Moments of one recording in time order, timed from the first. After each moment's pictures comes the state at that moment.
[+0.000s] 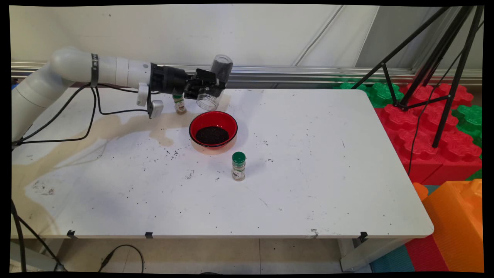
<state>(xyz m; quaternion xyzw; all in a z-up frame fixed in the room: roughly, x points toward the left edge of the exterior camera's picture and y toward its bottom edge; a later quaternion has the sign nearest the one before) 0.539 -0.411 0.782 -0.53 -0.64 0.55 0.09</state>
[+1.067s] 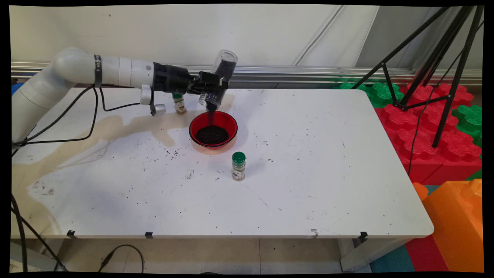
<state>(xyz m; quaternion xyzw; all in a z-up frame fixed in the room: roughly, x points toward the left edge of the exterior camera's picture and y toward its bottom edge) 0.530 -0.413 0.784 -0.58 -0.59 0.56 0.03</state>
